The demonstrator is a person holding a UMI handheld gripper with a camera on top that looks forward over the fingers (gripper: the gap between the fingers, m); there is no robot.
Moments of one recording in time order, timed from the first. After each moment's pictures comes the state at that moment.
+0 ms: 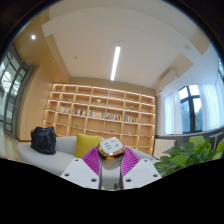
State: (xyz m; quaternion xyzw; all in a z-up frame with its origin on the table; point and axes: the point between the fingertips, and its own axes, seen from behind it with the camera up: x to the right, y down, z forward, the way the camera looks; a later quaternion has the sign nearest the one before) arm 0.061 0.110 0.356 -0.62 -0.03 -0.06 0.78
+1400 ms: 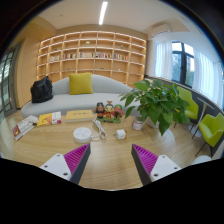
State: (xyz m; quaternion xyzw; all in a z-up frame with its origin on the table) arm 0.156 -0.157 0.165 -0.85 0.03 -0.07 0.52
